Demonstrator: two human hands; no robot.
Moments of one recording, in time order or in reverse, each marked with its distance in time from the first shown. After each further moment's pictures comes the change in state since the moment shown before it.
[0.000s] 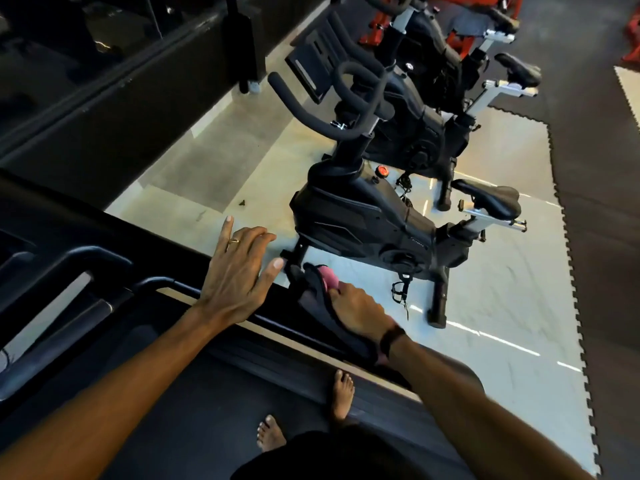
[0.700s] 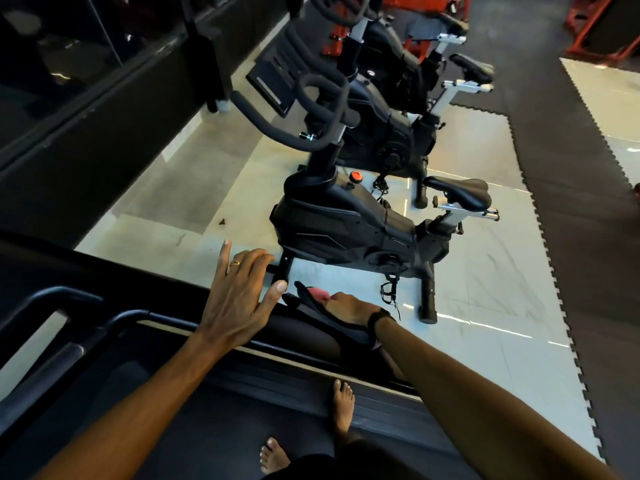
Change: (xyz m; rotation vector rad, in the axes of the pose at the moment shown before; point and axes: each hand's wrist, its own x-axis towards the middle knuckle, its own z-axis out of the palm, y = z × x) left_hand 0.008 0.022 0.016 -0.059 -0.032 0.063; right_hand 0.030 0.024 -0.010 0.058 -0.189 0.084
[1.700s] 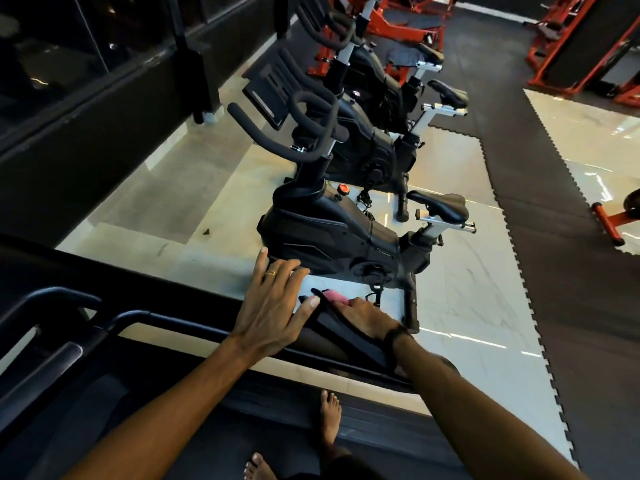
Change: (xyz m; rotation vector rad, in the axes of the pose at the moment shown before) left_hand -0.001 0.040 0.005 -0.005 -0.019 0.145; right_hand -0.046 0.009 0.000 0.013 0.178 0.026
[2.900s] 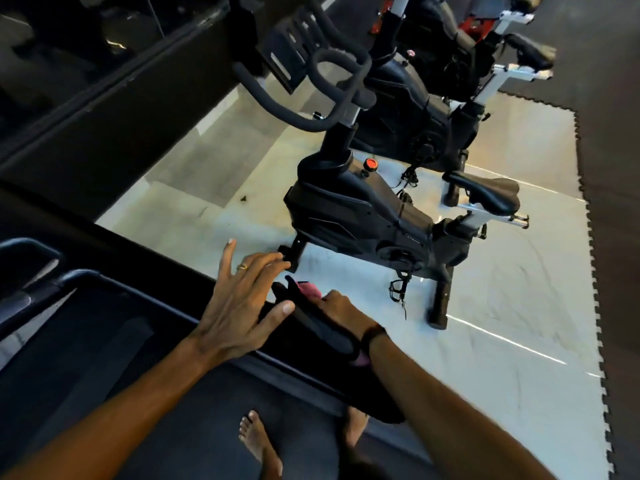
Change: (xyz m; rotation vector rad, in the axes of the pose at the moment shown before) left_hand 0.012 0.061 0.018 0.065 -0.019 -0.115; right_hand 0.022 0.057 -0.016 0.111 -0.172 -0.190
